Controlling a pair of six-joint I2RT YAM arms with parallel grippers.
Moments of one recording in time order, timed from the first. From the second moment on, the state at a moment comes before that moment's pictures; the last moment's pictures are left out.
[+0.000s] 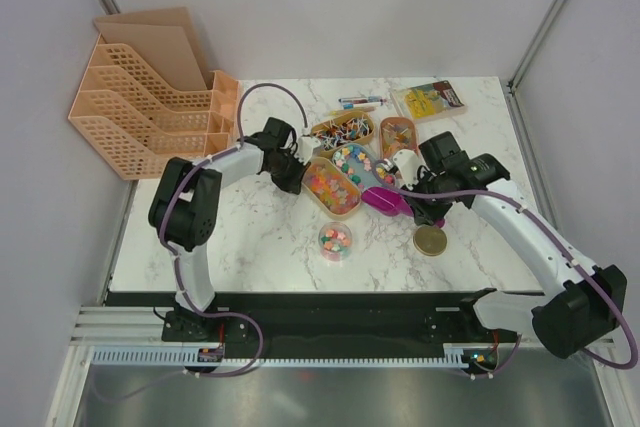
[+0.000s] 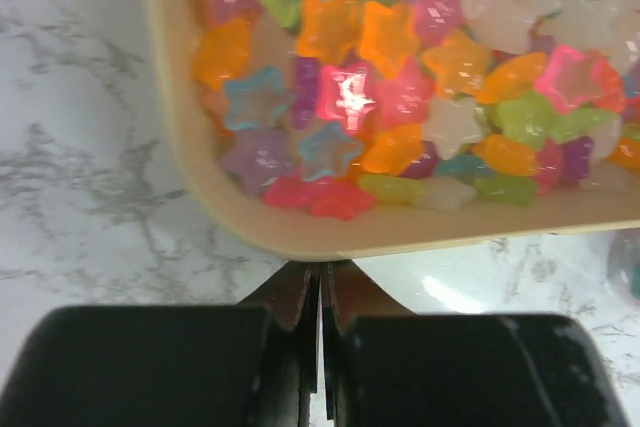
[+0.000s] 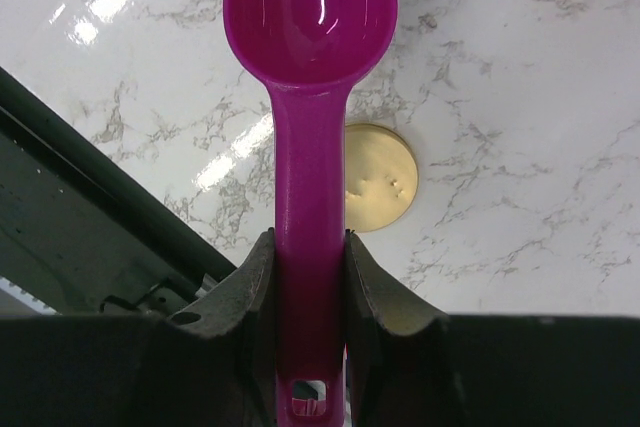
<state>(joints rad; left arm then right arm) -0.39 1.94 1.28 -0.47 0.36 0.36 0.43 1.22 1.13 -1.05 -0.16 -0.37</state>
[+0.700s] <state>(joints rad) -0.54 1.80 1.20 -0.62 0.64 0.35 0.43 1.25 1.15 -1.05 -0.13 -0.37</state>
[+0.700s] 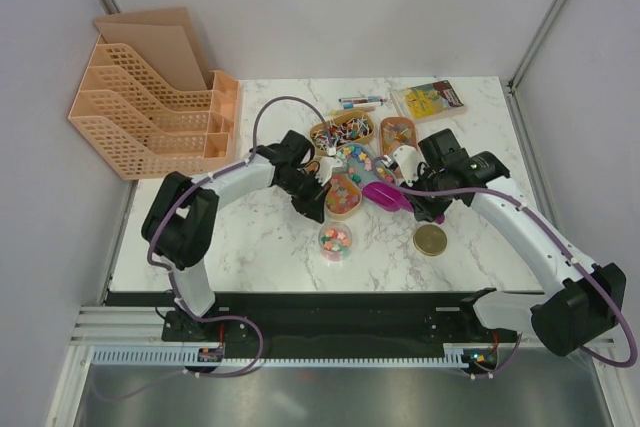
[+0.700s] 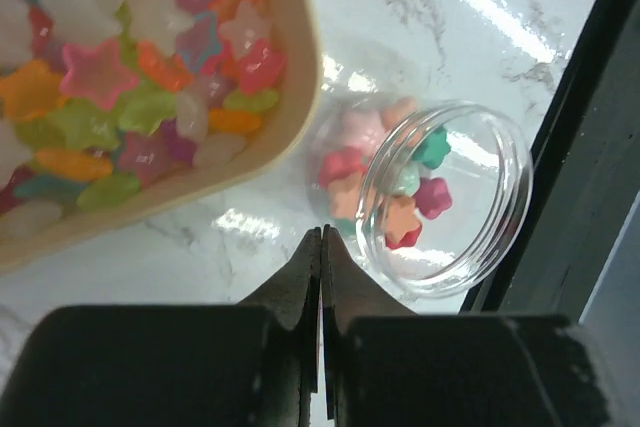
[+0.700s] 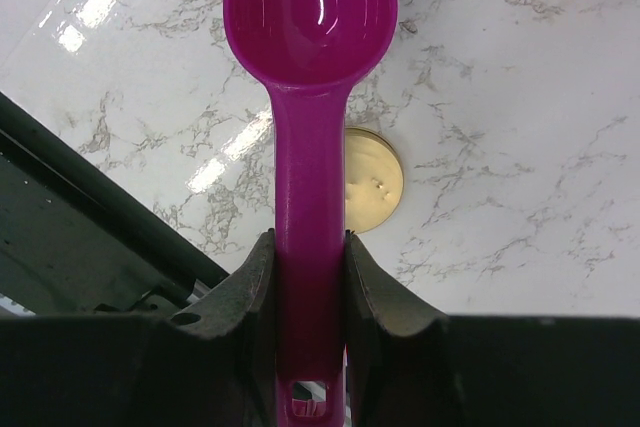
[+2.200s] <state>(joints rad) -0.53 1.76 1.29 -0.74 0.55 0.55 0.38 1.19 1.09 -1.00 -0.11 -0.36</state>
